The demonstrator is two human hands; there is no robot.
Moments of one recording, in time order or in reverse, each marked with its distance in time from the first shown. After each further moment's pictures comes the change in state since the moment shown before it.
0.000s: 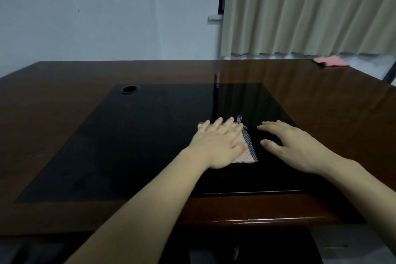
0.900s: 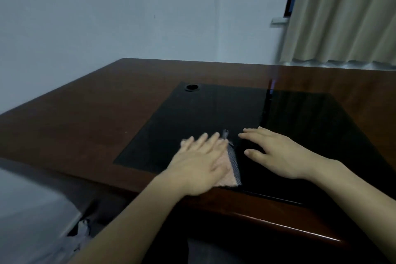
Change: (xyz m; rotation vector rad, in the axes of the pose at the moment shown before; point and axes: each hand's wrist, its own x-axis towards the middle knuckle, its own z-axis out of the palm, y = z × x) left_hand -0.149 -0.071 0.004 -0.008 0.013 -0.308; right_hand 0.042 -0.129 0.027 -0.051 -0.171 -0.391
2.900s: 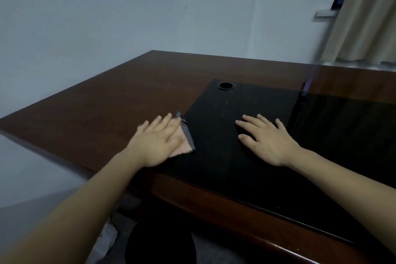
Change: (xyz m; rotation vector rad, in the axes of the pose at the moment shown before) left_hand -0.020 -0.174 -0.016 -0.013 0.003 -0.401; right_hand 0.124 -0.044 0.032 -0.037 0.006 -0.016
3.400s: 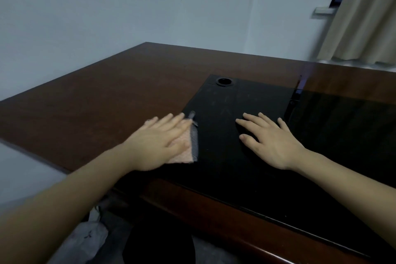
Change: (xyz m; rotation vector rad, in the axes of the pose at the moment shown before) left_hand 0.009 -0.006 0.002 0.022 -0.013 0.260; right_hand 0.002 0.003 0.001 -0.002 -0.001 0.008
